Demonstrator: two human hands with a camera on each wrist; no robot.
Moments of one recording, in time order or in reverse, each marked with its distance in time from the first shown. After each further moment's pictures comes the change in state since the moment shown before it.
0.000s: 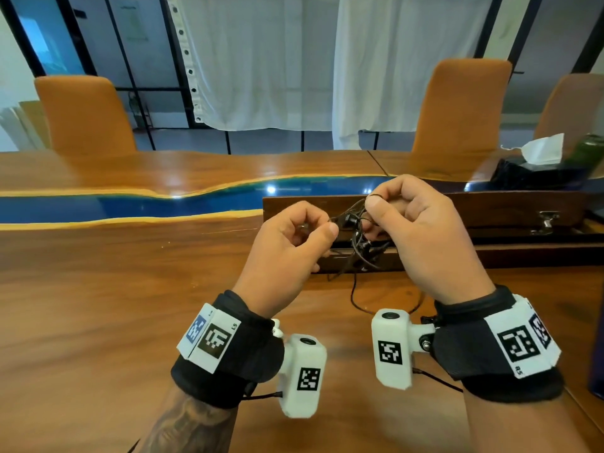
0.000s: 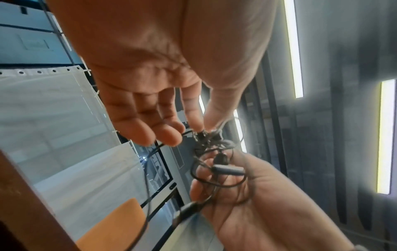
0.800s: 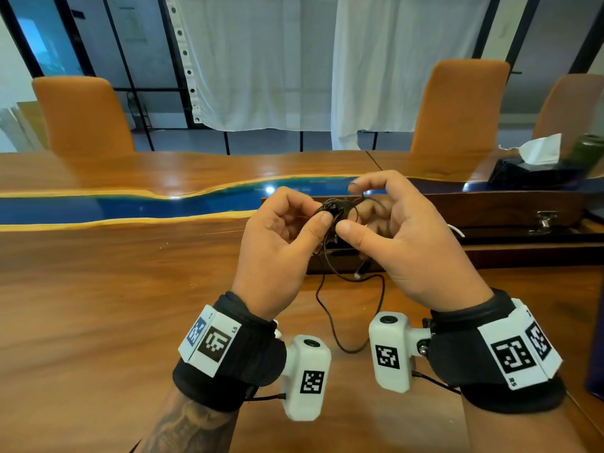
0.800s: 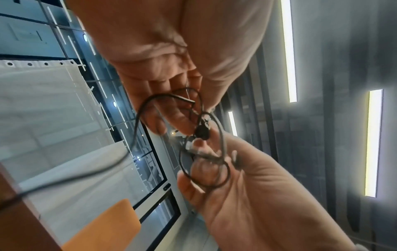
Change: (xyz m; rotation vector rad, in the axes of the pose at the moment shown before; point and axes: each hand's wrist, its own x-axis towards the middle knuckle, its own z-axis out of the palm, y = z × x) left_hand -0.001 0.005 0.004 -0.098 0.151 0.173; right_hand -0.006 -0.004 0.002 -0.099 -0.194 -0.079
